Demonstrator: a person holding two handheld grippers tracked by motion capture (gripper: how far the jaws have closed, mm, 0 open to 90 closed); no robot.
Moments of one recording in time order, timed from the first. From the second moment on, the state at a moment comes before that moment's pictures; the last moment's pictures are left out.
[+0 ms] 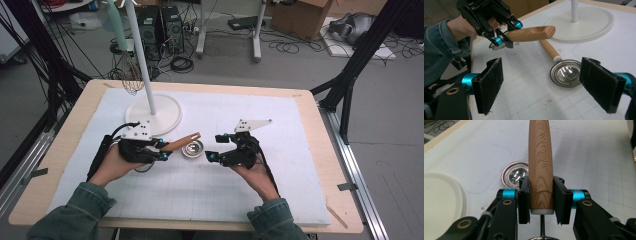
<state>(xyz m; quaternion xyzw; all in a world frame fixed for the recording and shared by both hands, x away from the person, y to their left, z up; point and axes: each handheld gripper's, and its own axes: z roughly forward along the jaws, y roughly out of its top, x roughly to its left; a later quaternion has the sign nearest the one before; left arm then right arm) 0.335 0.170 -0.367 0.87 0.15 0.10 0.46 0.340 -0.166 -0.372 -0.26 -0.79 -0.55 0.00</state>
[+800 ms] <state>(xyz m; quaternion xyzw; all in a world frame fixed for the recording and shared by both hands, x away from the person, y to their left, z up) 0.322 0.174 -0.352 0.85 0.14 0.11 0.49 0.350 -0.121 -0.361 -0.22 -0.79 -0.57 0.06</state>
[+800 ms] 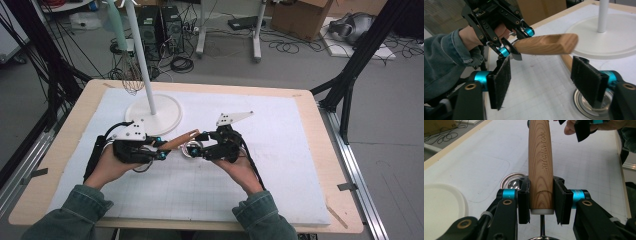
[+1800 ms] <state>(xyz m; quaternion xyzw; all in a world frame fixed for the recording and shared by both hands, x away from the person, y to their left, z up) 0.317 0.168 -0.348 0.84 0.14 0.11 0.51 0.356 -0.096 -0.341 -0.22 -0.76 -0.60 0.11</state>
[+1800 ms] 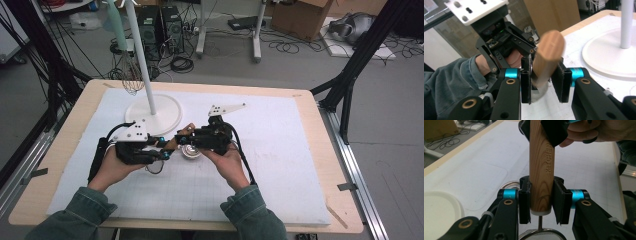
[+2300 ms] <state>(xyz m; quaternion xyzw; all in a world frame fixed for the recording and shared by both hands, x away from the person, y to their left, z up) 0.319 0.180 -0.339 0.82 0.14 0.01 0.56 0.352 -0.080 -0.314 -0.15 -0.79 -0.59 0.10</state>
